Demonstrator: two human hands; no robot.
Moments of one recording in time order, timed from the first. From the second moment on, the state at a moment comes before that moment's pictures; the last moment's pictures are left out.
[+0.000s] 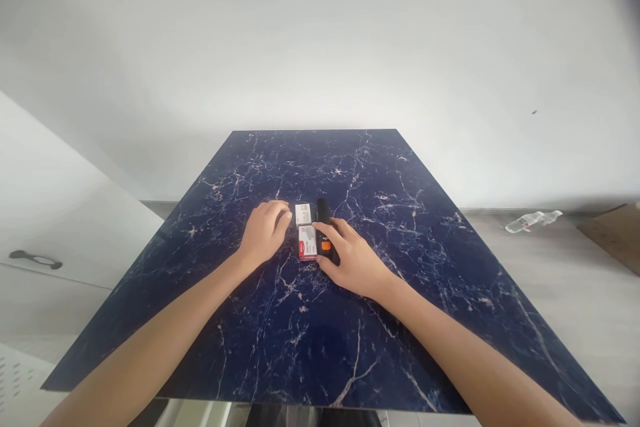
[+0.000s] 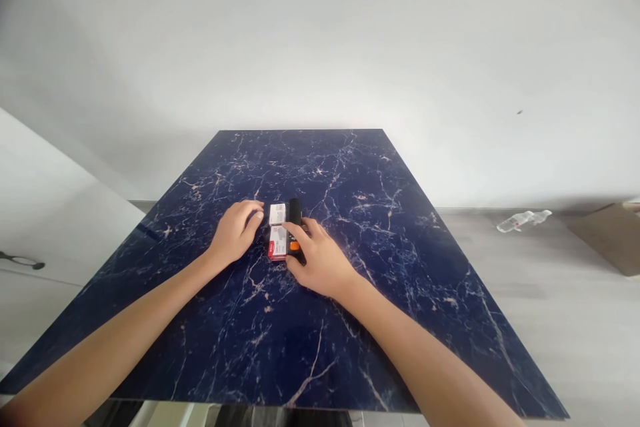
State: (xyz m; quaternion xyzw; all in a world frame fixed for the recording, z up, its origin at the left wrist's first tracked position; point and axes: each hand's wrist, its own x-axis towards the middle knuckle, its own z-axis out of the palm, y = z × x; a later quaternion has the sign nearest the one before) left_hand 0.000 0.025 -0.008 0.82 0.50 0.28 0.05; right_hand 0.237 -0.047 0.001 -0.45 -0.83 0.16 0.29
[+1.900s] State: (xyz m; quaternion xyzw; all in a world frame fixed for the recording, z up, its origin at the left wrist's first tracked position) left_hand -0.019 0.020 -0.001 0.88 0.39 0.25 0.05; right_hand 0.240 -0.045 -0.004 -0.46 -0.82 0.17 0.30
